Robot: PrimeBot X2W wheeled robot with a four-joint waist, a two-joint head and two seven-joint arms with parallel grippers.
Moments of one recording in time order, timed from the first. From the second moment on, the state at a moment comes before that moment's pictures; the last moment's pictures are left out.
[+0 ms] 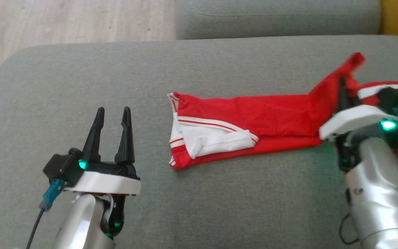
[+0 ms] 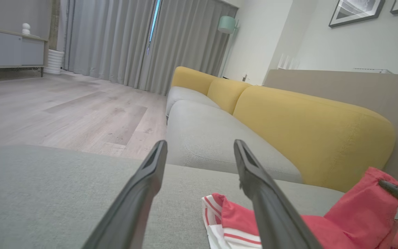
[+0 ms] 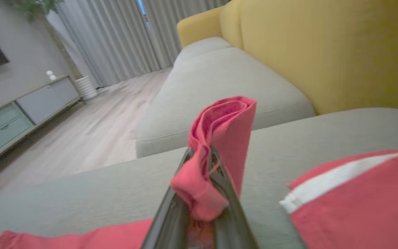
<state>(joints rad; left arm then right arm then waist) -0.25 0.08 -0.23 0.30 -0.42 -0.12 -0.26 -0.60 -0.08 -0.11 0.85 0.22 0.12 -0.18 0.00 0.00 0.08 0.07</state>
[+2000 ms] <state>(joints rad) -0.26 0.06 -0.16 0.25 -0.40 -0.12 -0.26 -0.63 -0.17 0.31 0.65 0.36 0.12 -0.25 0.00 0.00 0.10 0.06</state>
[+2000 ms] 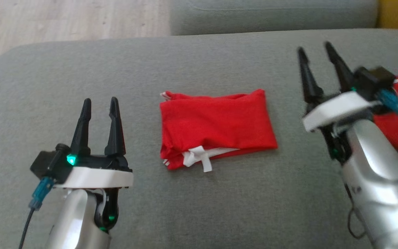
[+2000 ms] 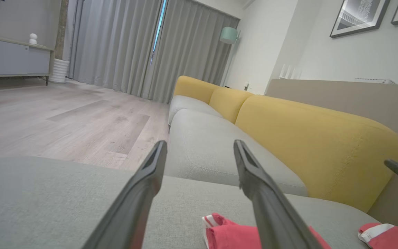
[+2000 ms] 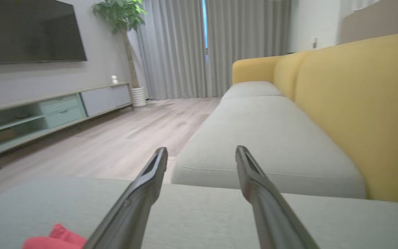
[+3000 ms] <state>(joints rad) -0.19 0.05 -0.16 0.26 -0.35 -0.12 -0.26 -0.25 -0.05 0.05 0.44 0.09 0.12 -0.23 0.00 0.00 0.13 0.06</state>
